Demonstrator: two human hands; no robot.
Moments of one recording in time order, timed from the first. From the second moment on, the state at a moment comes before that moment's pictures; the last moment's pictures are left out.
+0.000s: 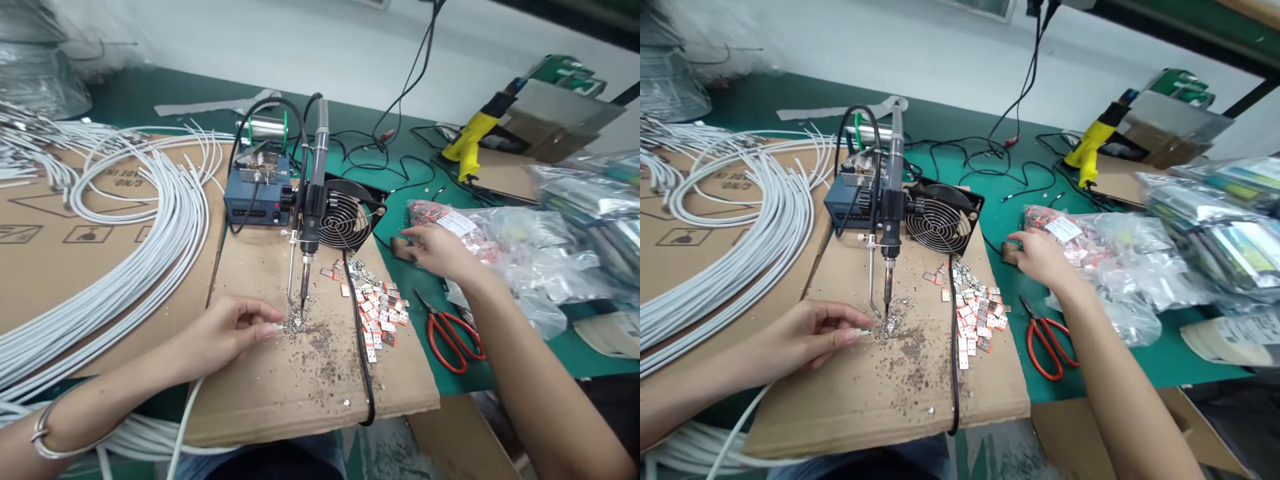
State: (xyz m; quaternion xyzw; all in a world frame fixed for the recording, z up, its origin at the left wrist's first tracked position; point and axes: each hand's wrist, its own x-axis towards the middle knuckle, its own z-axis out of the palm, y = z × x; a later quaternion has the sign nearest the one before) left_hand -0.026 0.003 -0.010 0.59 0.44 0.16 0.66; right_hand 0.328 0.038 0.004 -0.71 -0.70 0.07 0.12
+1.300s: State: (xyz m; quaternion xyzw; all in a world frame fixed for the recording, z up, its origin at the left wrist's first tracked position) left_hand -0.041 0.010 0.004 0.82 0.45 0.20 0.30; right_hand 0.188 -0.062 -0.008 -0.51 -0.79 0.02 0.34
